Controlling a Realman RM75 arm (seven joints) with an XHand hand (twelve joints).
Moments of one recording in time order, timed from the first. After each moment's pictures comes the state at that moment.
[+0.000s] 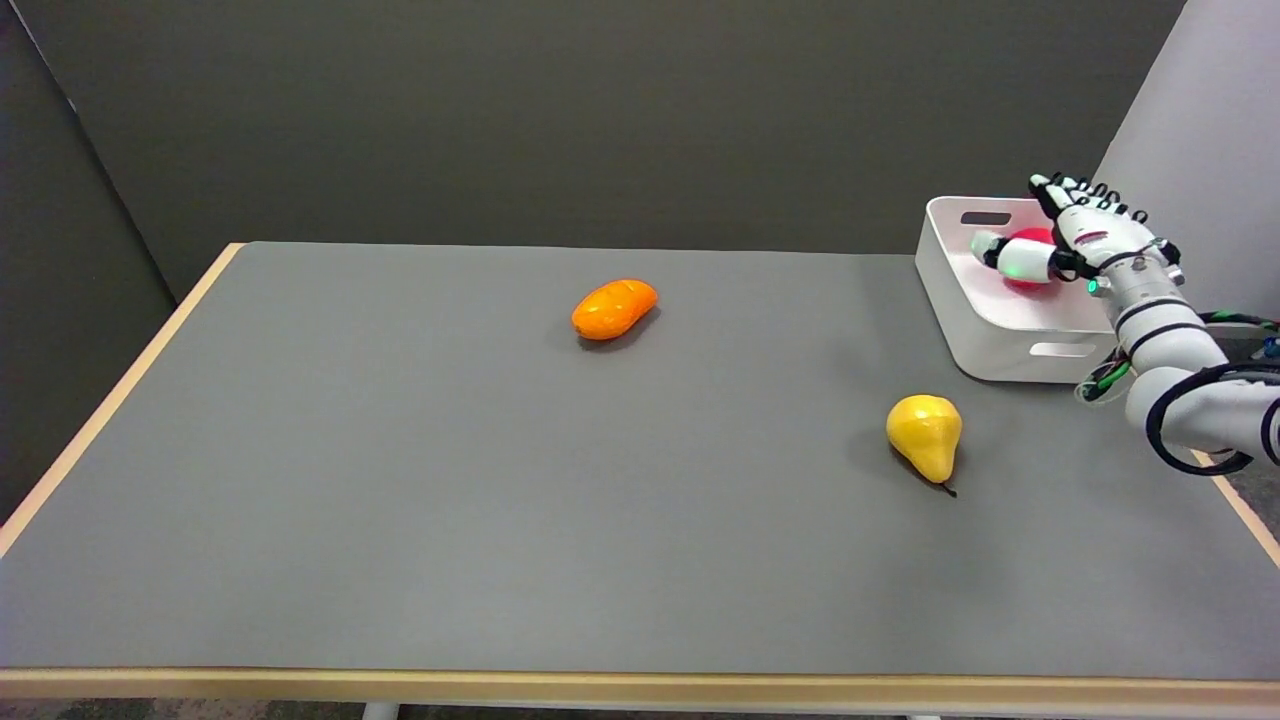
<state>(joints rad) 0.79 -0.49 0.04 -0.78 -1.10 0.74 0.00</state>
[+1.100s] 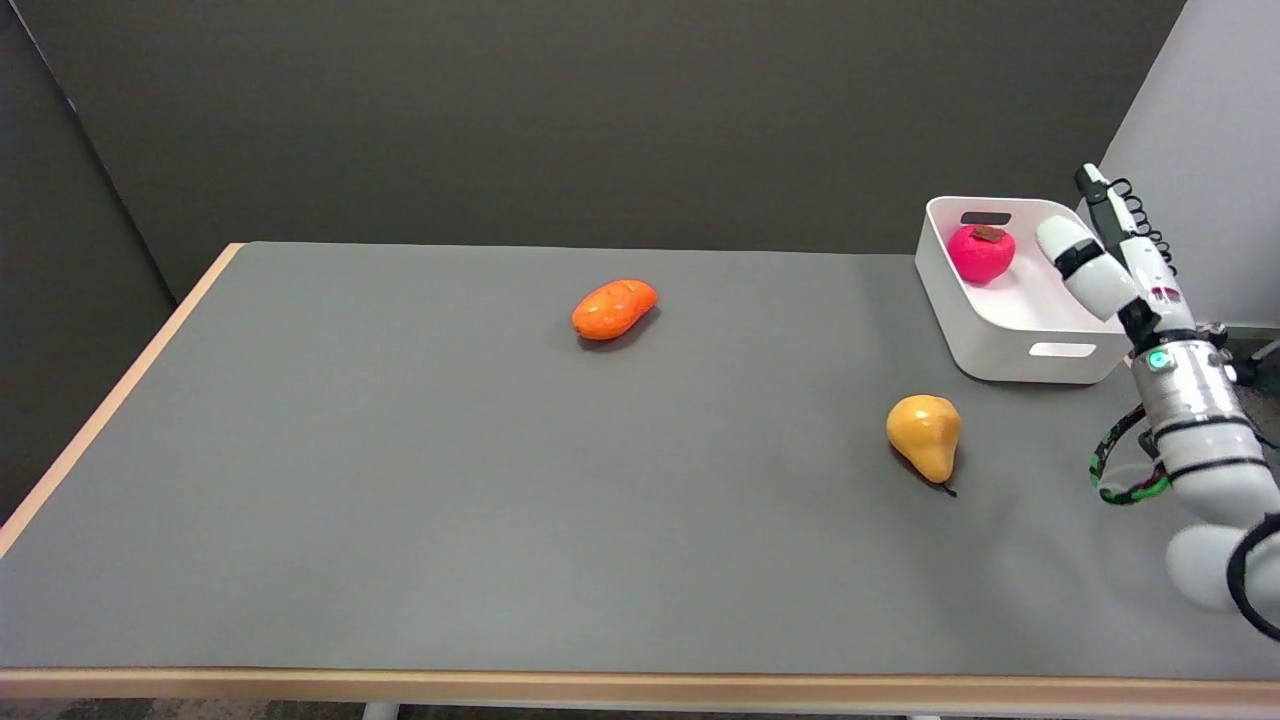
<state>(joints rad) 0.33 -0.34 0.19 -1.26 -1.19 1.39 0.57</state>
